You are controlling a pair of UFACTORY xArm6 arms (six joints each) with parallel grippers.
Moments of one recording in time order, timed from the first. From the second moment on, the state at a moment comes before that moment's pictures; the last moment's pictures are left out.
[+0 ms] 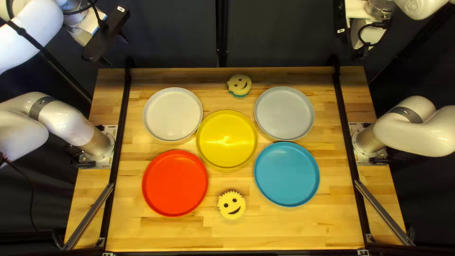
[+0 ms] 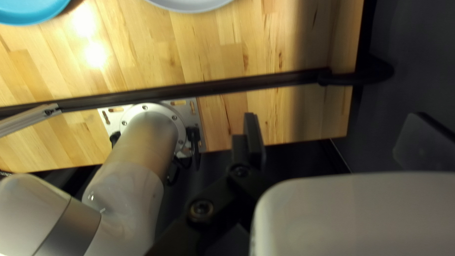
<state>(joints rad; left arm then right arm) 1.10 -0.93 -0.64 -0.20 1.44 1.72 -0.85 -0.64 -0.75 0.04 1.39 -0.74</state>
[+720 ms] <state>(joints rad) 1.10 -0.93 -0.64 -0.20 1.44 1.72 -0.65 -0.18 -0.89 0.17 1.05 -0.64</state>
